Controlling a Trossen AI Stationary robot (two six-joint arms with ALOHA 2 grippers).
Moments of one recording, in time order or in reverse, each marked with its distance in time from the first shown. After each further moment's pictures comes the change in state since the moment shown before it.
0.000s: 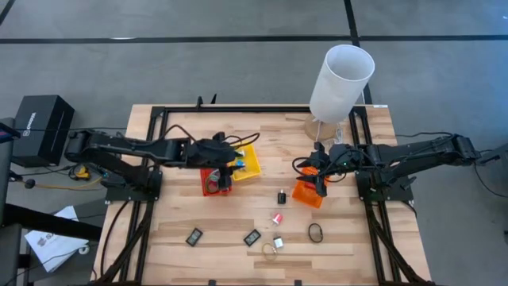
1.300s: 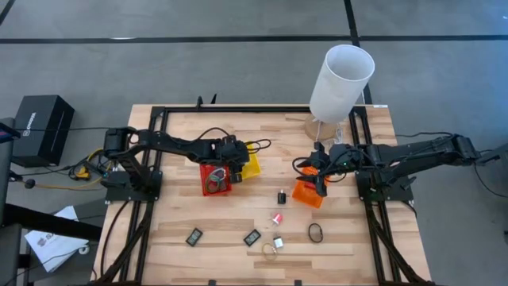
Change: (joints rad) left arm 0.166 0.399 0.000 -0.011 0.000 0.127; right arm 0.000 0.000 0.001 0.001 0.000 -0.003
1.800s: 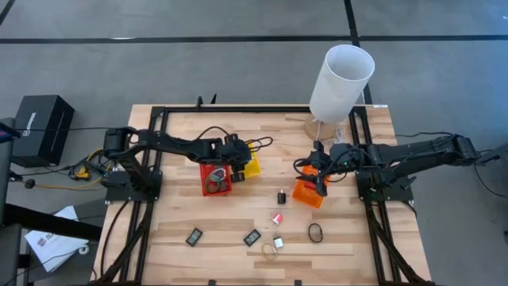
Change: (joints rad) left arm 0.000 0.000 0.000 0.072 -0.001 0.001; right arm 0.000 -0.002 0.003 0.013 0.000 -0.068
